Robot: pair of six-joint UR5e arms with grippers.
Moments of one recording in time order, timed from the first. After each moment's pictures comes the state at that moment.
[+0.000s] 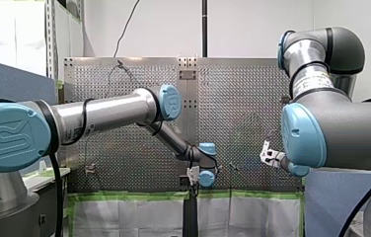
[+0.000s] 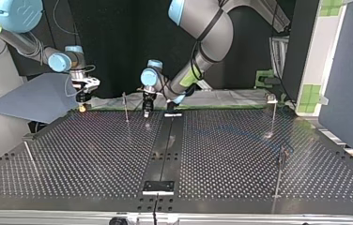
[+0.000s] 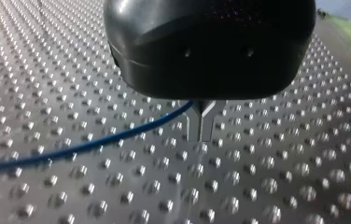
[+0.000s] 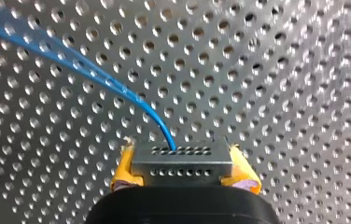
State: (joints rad) left arm -0.67 -2.94 -0.80 -2.53 -1.98 -1.78; right arm 1.60 -0.63 1.64 -1.00 1.21 1.83
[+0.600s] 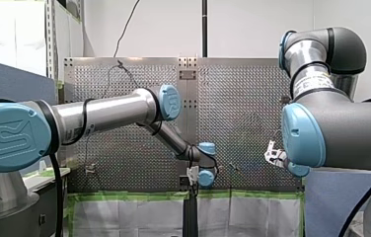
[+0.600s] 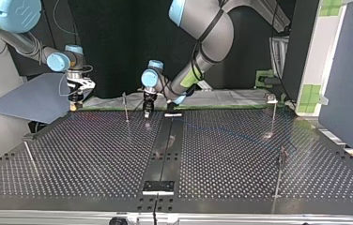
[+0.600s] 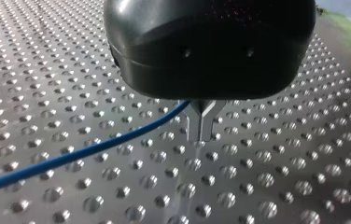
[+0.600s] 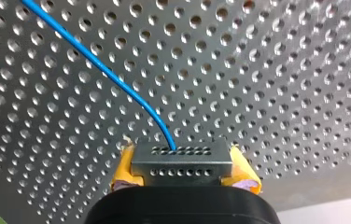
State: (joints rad) left arm -0.67 -2.94 -0.80 -2.54 -1.96 -1.78; right arm 1.59 -0.63 1.64 -1.01 1.36 1.84
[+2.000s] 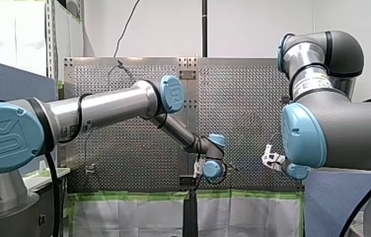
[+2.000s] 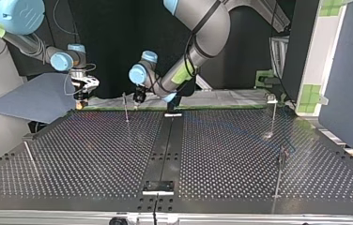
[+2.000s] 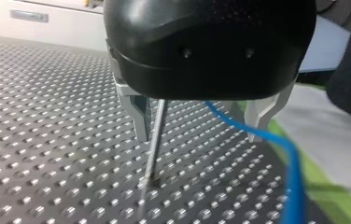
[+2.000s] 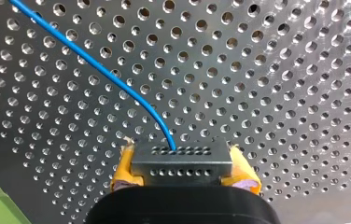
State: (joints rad) left arm -0.74 -2.88 -0.81 -2.82 -1.91 -1.53; right arm 1.60 -0.61 1.64 -1.00 1.32 1.83
